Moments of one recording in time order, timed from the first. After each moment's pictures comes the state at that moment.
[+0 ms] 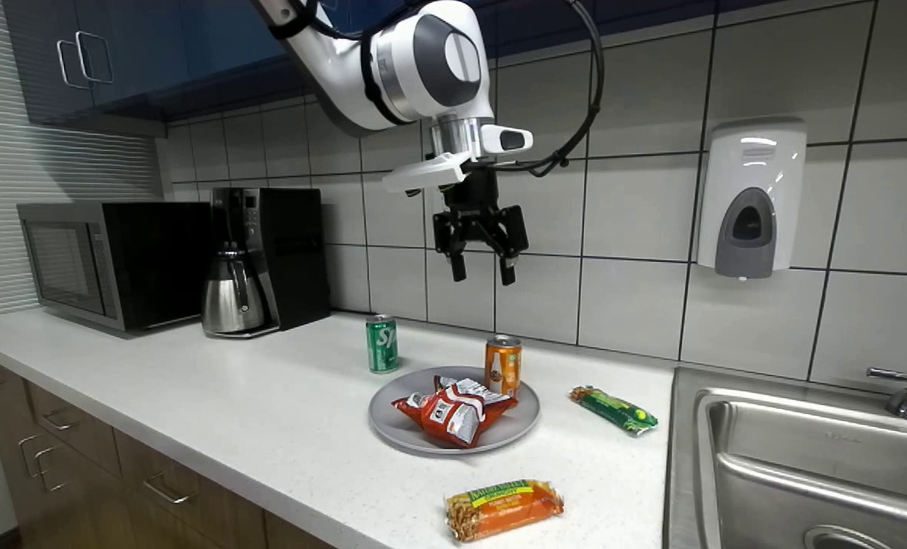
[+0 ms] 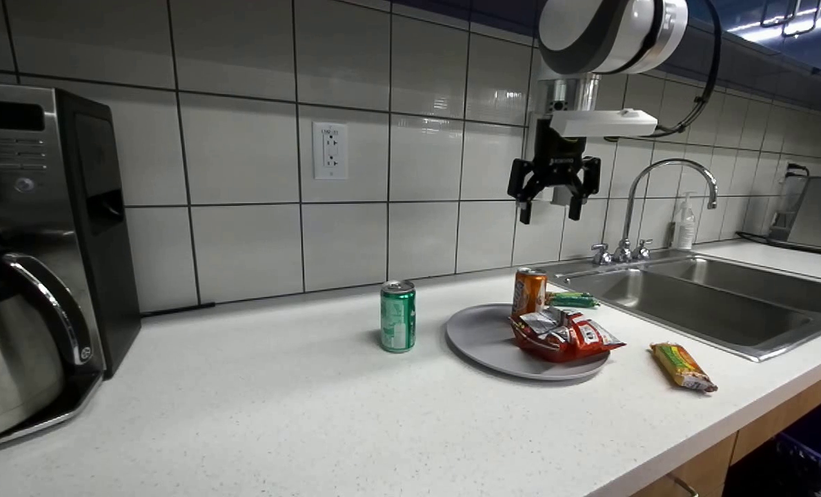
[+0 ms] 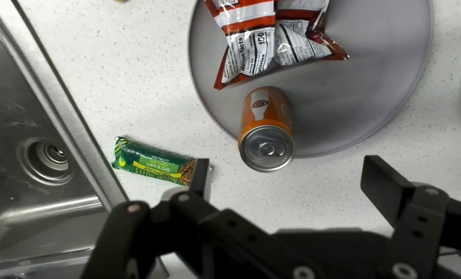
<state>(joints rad) 0.02 0.22 -0.07 -1.98 -0.12 2.32 0.20</state>
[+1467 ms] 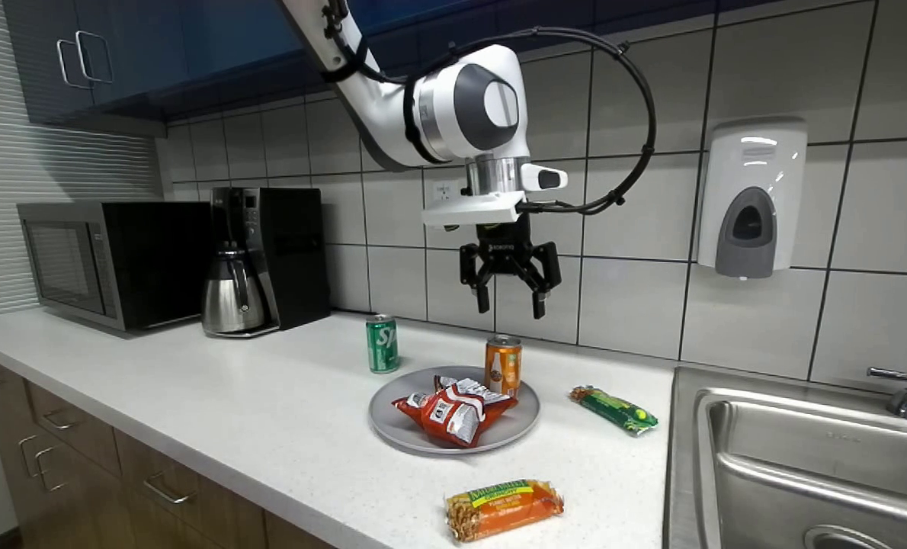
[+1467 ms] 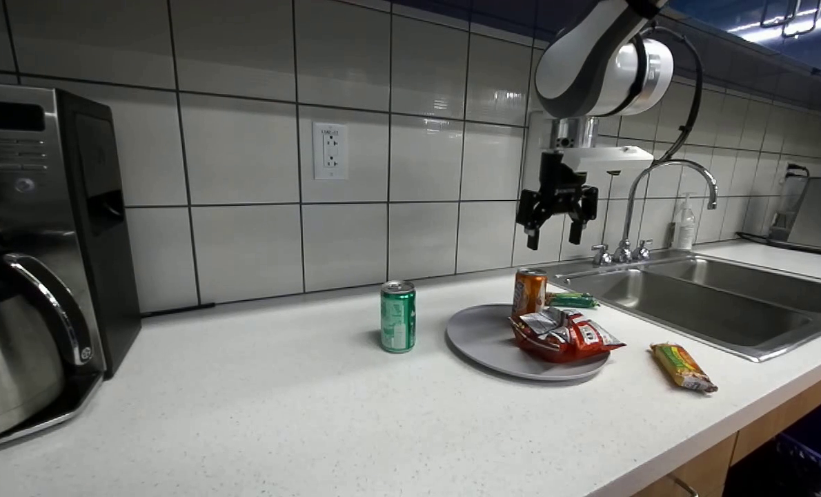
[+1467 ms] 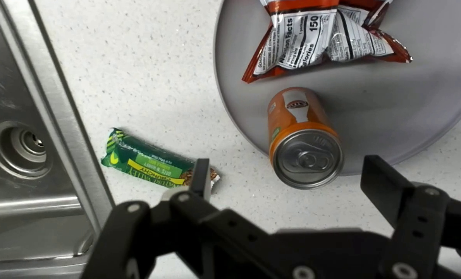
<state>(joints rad) -0.04 0.36 -0.07 -1.90 -0.07 2.35 0.00</state>
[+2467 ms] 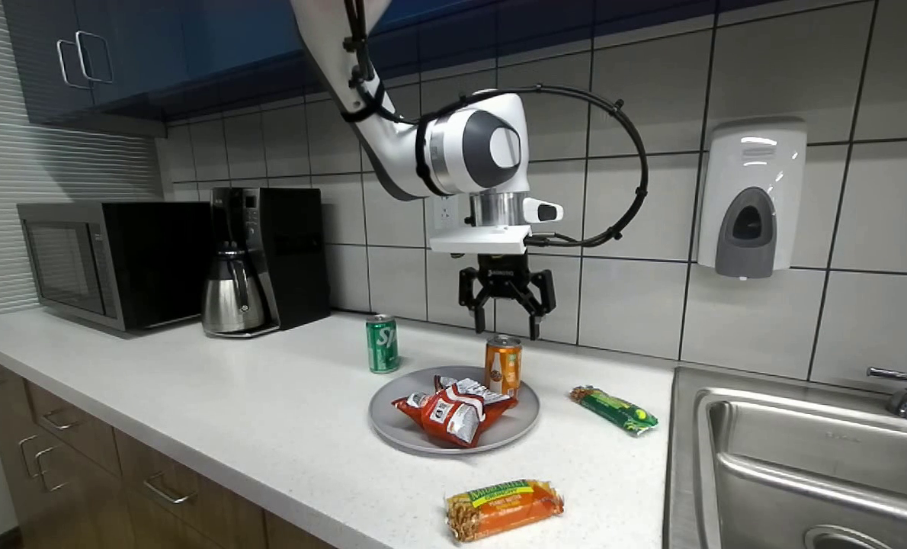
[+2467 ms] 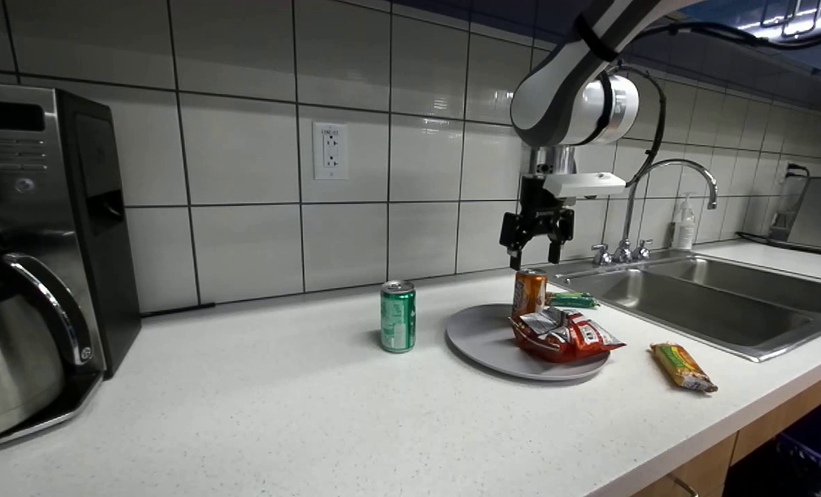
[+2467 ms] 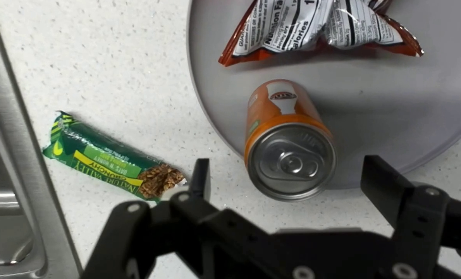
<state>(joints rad) -0.04 0.50 -0.05 -1.78 -0.04 2.35 -0.09</state>
